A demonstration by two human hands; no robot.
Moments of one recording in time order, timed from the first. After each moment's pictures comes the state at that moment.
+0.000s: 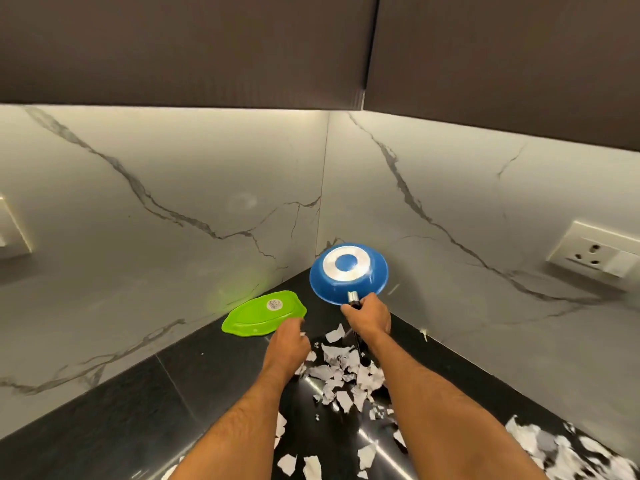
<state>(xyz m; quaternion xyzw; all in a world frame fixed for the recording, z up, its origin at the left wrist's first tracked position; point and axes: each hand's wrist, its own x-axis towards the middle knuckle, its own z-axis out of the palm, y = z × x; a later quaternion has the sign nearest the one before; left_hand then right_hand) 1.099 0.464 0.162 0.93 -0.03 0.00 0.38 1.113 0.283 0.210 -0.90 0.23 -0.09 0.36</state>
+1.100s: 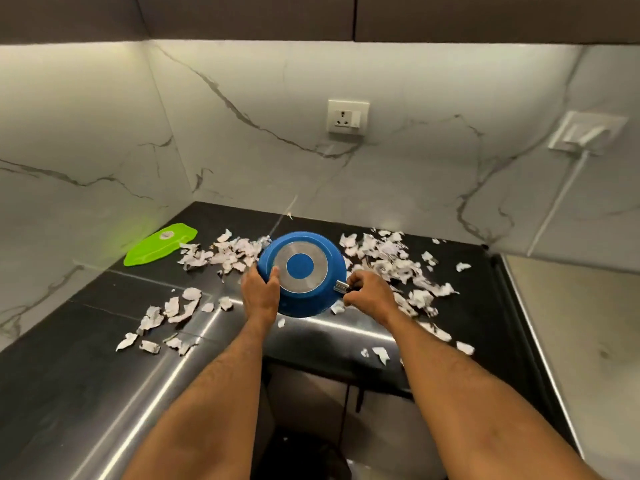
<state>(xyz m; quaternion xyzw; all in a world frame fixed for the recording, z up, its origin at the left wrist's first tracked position) 0.776 0.378 0.180 0.84 -0.07 0.01 0.54 0.636 0.191 0.190 -0.89 0.27 -0.09 0.37</state>
